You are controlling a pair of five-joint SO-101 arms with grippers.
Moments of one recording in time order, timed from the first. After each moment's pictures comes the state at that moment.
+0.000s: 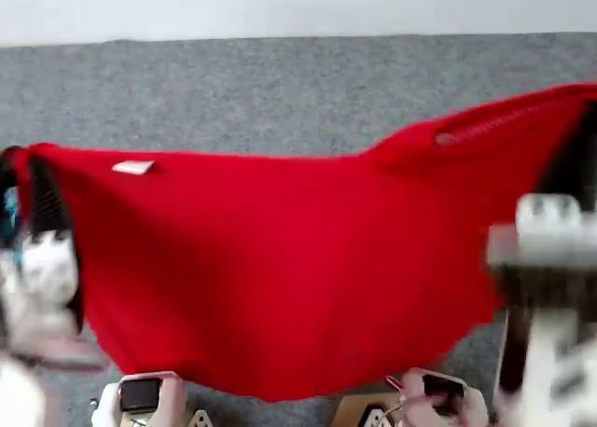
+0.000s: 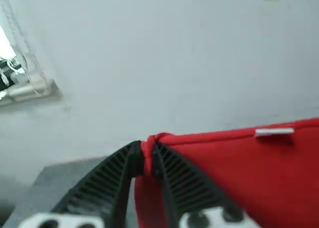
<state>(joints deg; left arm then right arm) -10.4 -50.1 -20.1 95.4 -9.0 11.5 -37.2 -44.4 85.5 37.8</state>
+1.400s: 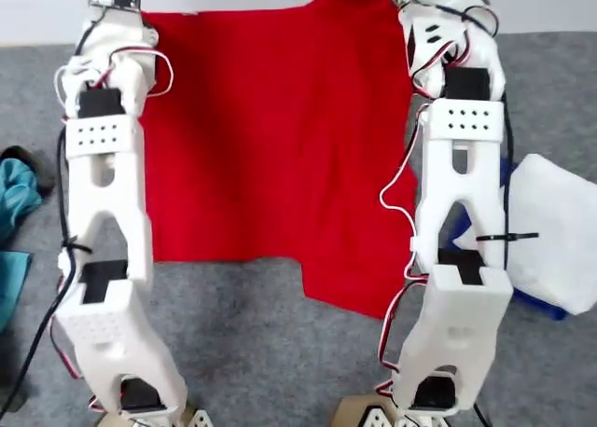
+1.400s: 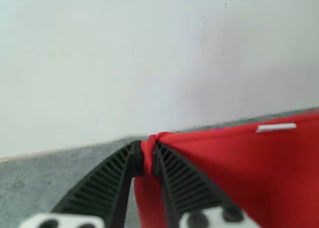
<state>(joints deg) -10.2 25.8 -27.8 38.1 -9.0 -0.4 29.1 -44.2 30.9 43.6</state>
